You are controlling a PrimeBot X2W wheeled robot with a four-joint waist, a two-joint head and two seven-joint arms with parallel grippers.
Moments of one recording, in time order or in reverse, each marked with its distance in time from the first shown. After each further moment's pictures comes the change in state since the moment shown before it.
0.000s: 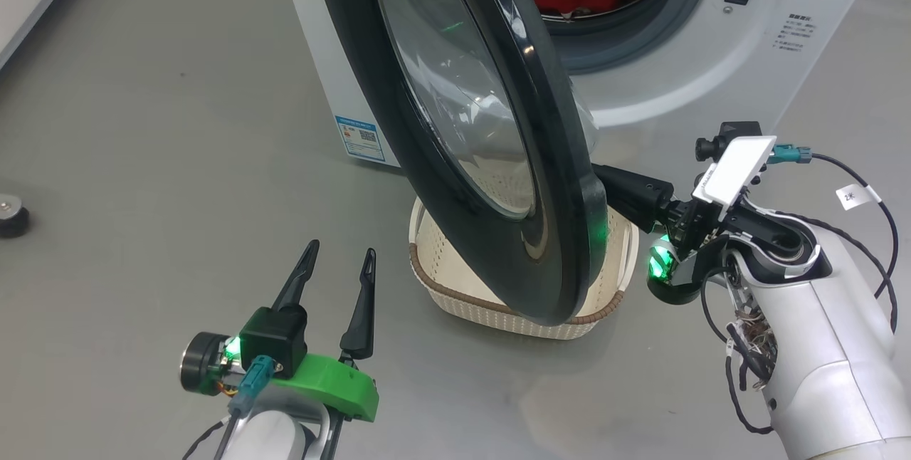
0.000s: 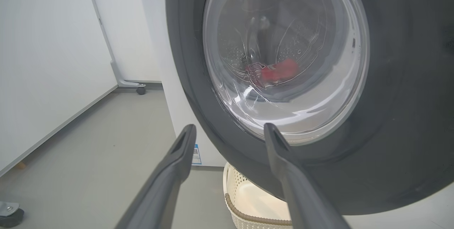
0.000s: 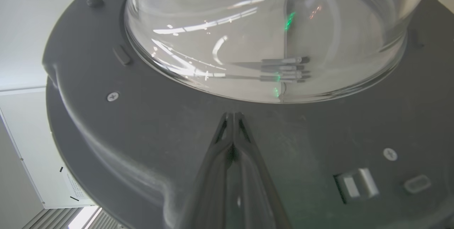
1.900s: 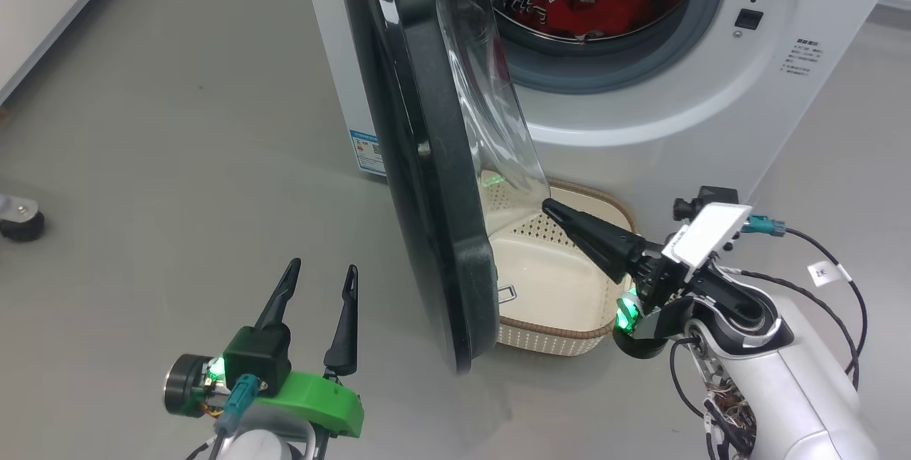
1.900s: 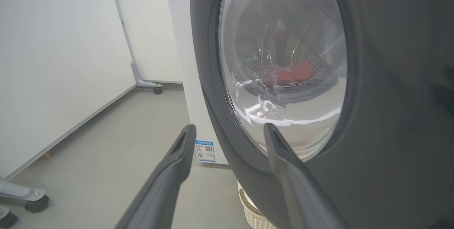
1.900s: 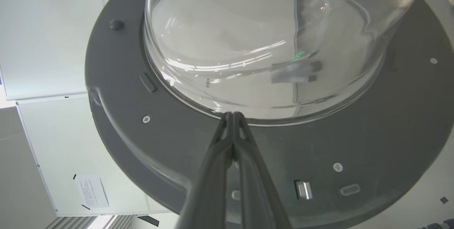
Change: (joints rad) left arm 0.056 0.004 0.043 -0.019 0.022 0.000 0.000; right arm 0.163 0.007 0.149 -0.146 0.135 0.018 -0.231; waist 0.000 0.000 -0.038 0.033
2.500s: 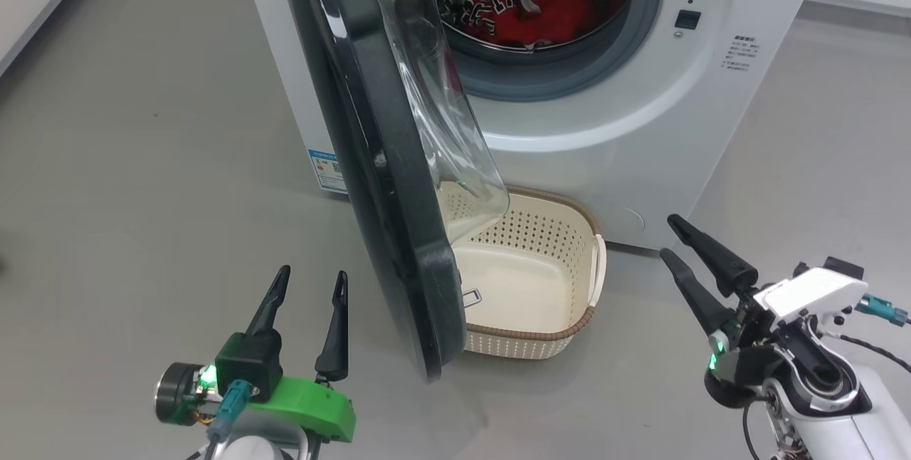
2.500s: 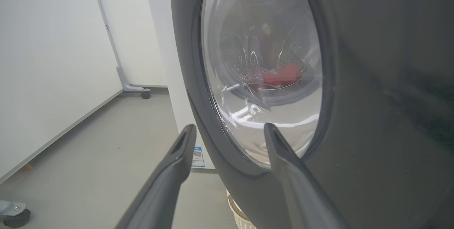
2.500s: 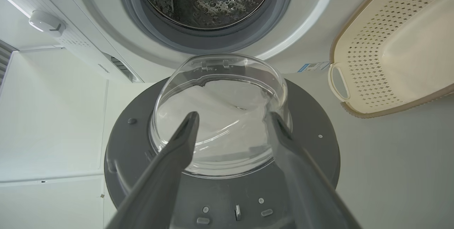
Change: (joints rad) left arm 0.017 0.001 0.027 0.002 0.011 0.000 0.000; right arm 0.187 -0.074 -0.177 -0.080 -0.049 0.004 -0.215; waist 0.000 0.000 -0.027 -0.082
